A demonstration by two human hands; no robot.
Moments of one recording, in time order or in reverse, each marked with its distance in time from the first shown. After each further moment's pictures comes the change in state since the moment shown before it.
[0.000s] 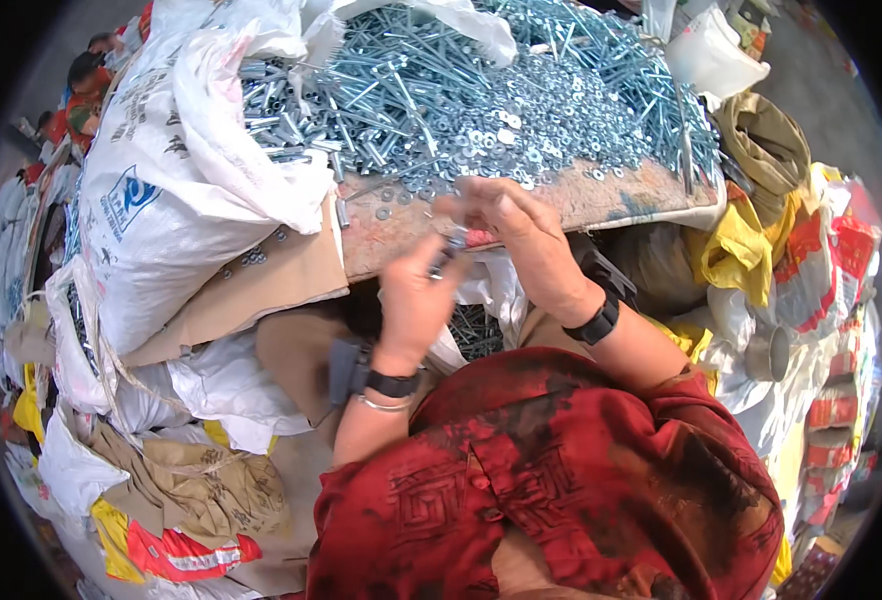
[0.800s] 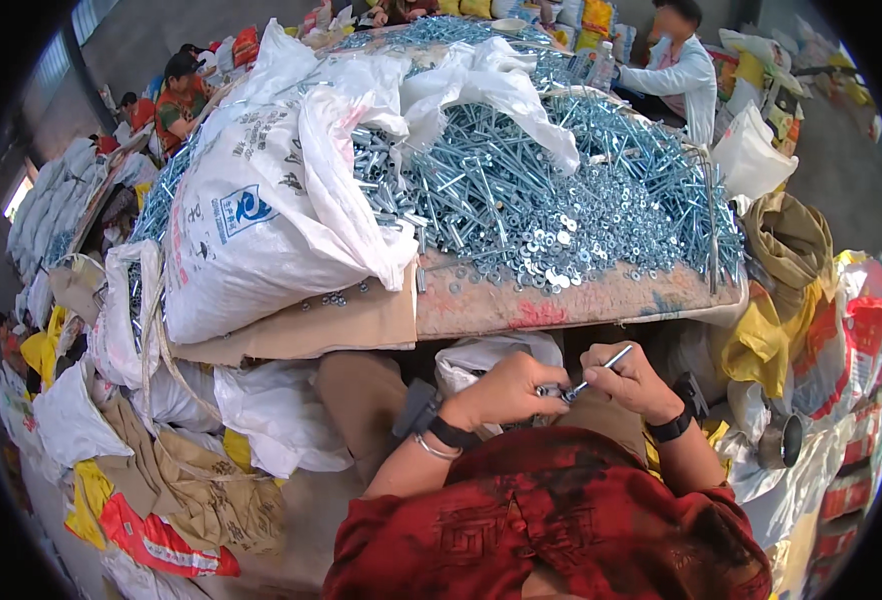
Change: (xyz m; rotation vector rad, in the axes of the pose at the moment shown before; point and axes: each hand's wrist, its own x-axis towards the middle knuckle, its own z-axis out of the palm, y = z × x) left_hand -0.009 0.018 0.005 -0.042 -0.806 0.154; right_hand -0.069 -0.056 -0.042 -0.551 -0.291 0.100
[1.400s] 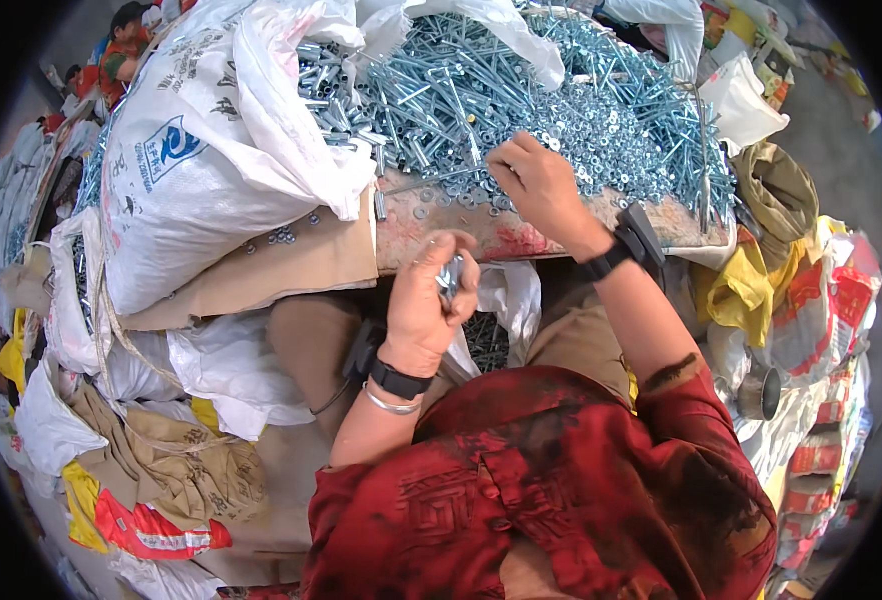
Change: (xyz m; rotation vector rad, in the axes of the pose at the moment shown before) left_hand -0.027 -0.031 -0.024 -1.398 0.610 -0.118; right_hand 0.161 0.042 0.000 -0.854 0.390 -0.367
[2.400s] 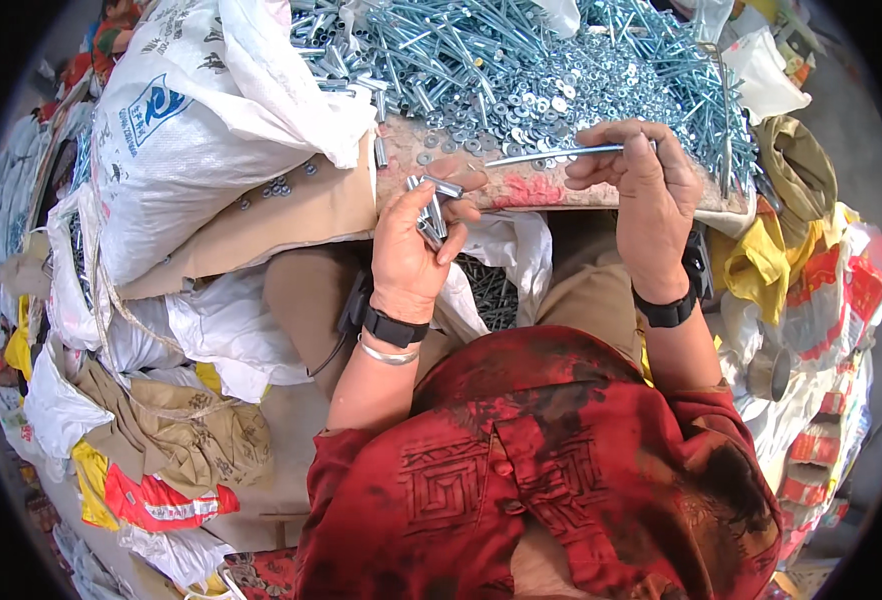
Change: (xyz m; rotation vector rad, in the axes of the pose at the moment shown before) left_hand 0.011 0.003 -0.014 -0.042 0.036 0.191; right_hand -0.056 -0.055 -0.069 0.950 0.318 0.265
